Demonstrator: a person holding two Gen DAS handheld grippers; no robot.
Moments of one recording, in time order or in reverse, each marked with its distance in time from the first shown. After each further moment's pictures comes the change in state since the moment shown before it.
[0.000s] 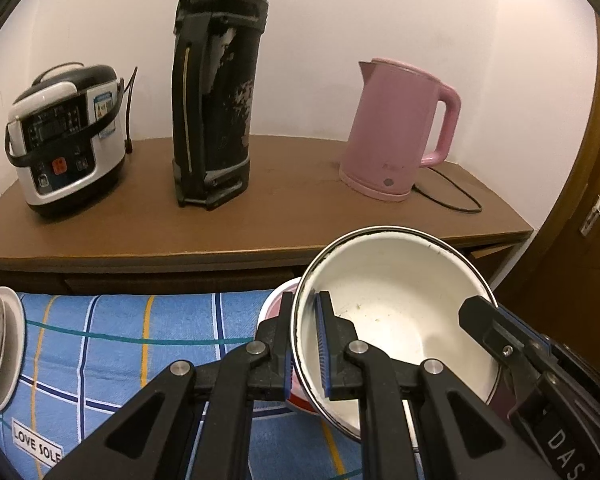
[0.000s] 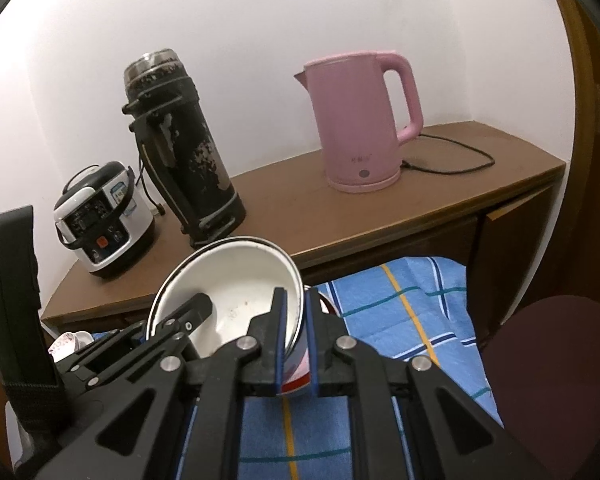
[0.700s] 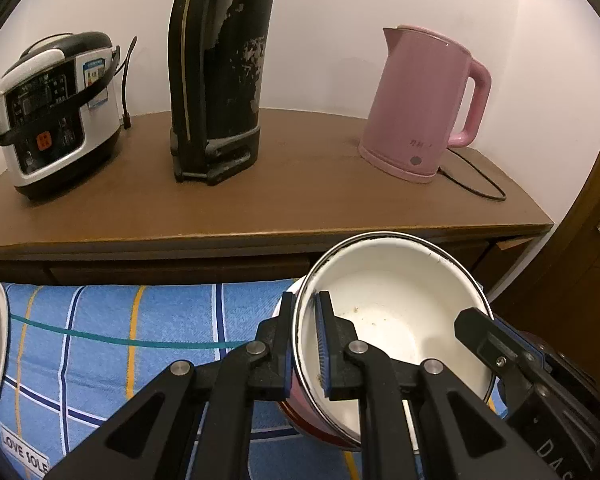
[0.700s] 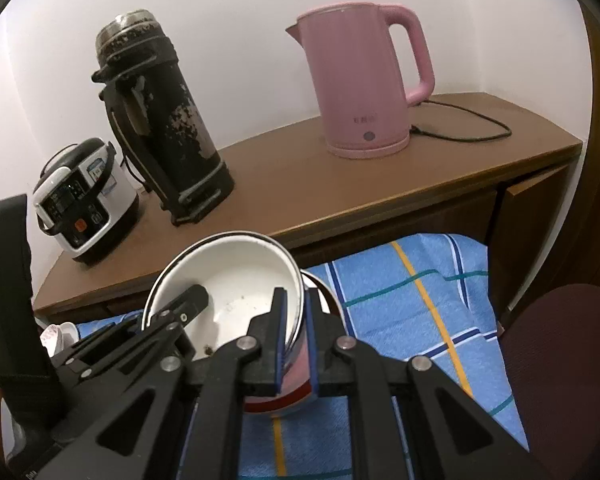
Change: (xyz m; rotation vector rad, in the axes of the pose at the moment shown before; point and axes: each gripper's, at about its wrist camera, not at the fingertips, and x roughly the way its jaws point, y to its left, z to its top) left arm 0.047 0.011 -0.002 -0.017 0.068 0.033; right arm 0.054 -0.010 -0.007 0.012 0.099 0.005
